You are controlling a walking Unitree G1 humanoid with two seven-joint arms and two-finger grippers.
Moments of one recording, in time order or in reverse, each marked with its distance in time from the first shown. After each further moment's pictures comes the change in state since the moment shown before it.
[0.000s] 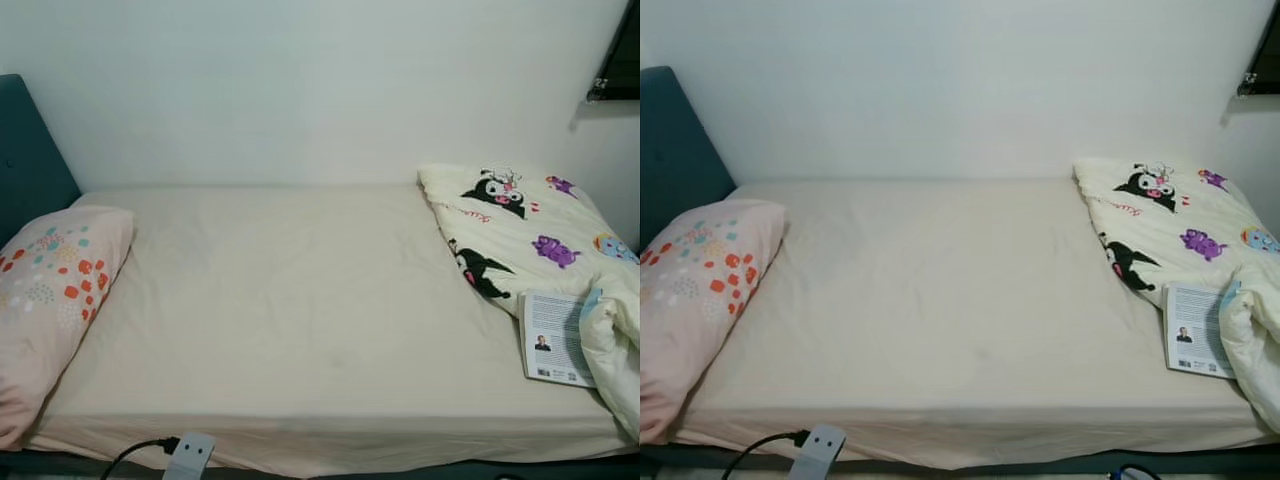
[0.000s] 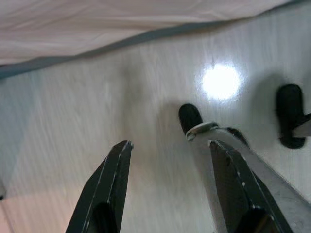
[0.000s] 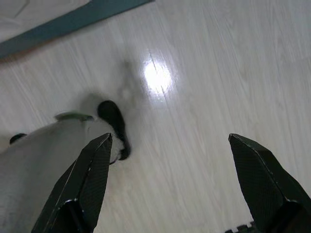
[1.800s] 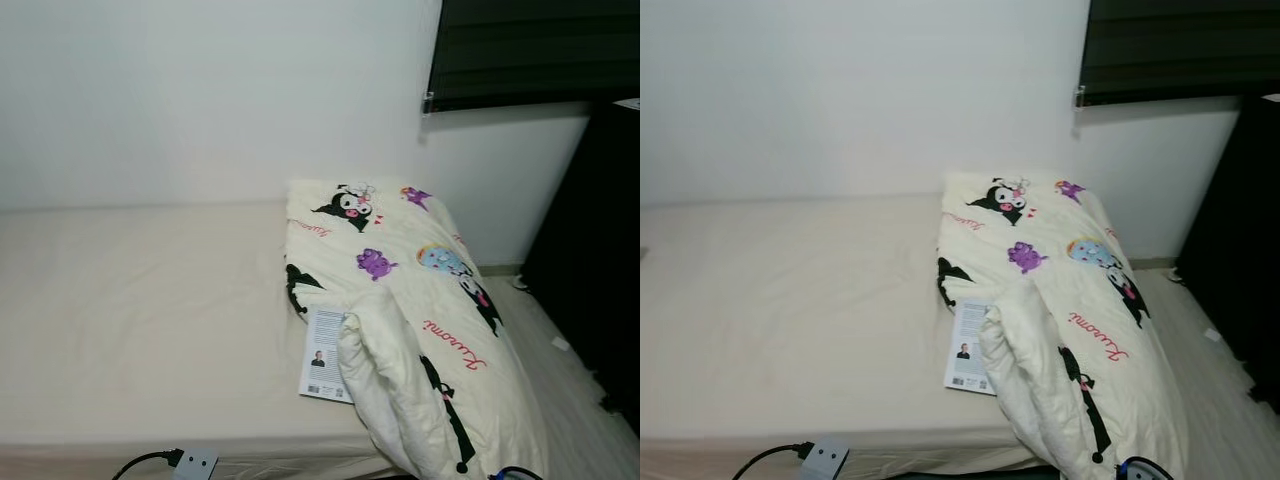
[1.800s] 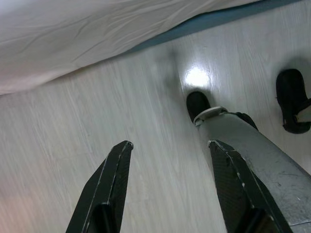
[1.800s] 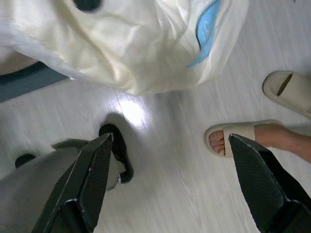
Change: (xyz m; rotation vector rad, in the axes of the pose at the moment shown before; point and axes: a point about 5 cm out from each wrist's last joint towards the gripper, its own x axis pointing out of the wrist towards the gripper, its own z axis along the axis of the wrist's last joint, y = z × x) left arm 0.000 -0.009 -0.008 0.004 0.022 -0.021; right arm -0.001 -0.006 0.016 -0.031 -0.158 -0.004
